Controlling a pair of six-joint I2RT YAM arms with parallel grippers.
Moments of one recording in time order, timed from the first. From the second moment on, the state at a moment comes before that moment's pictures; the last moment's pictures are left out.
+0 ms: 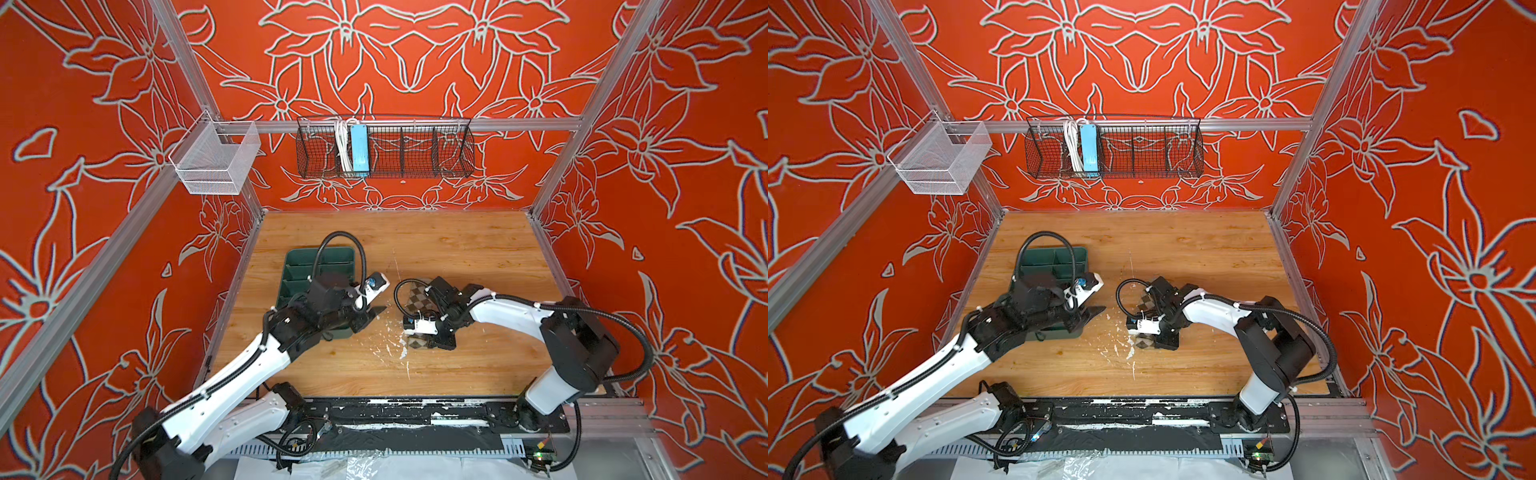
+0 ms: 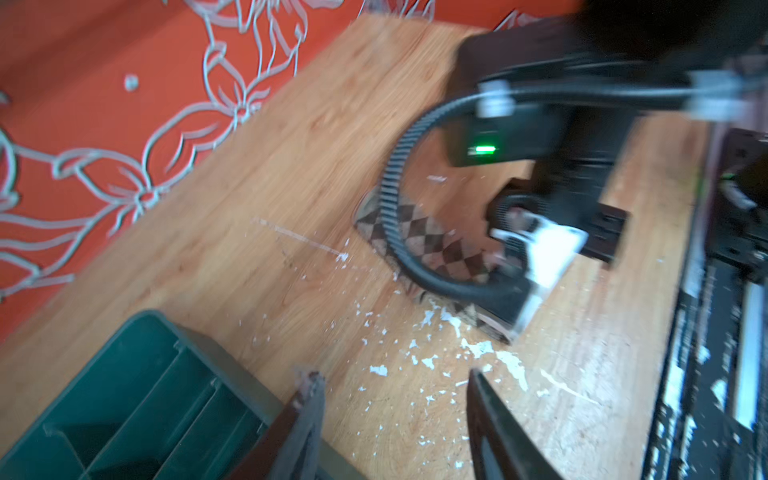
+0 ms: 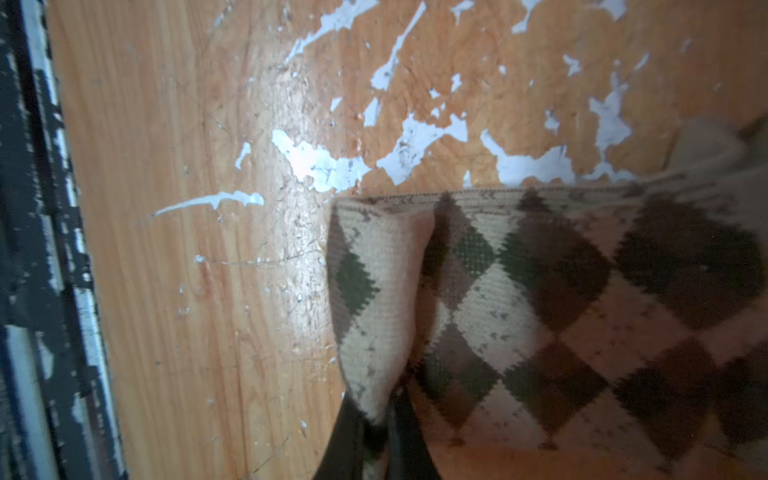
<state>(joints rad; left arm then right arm) -0.63 0.88 0.79 -0.44 0.21 0.34 0.67 1.67 0.96 -0.75 -0.38 -0.72</state>
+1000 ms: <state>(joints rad) -1.11 1.67 0.72 0.08 -0.27 0.62 0.60 1.81 1.08 -0.89 -0.49 -0.72</state>
